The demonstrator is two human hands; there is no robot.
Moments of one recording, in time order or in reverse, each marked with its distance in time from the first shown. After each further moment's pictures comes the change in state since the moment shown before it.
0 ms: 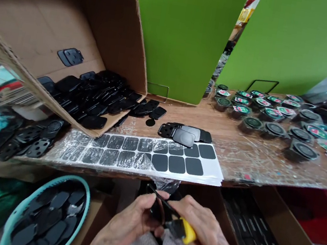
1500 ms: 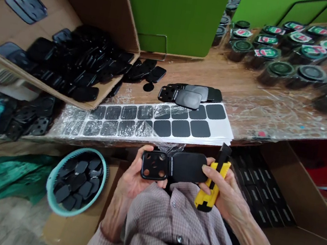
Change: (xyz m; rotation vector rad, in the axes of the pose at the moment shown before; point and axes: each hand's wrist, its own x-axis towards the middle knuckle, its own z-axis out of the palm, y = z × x) left_hand 0.015 -0.020 -0.025 0.023 -0.042 0.253; right_hand -0.044 0.025 0.022 1.170 0.498 1.102
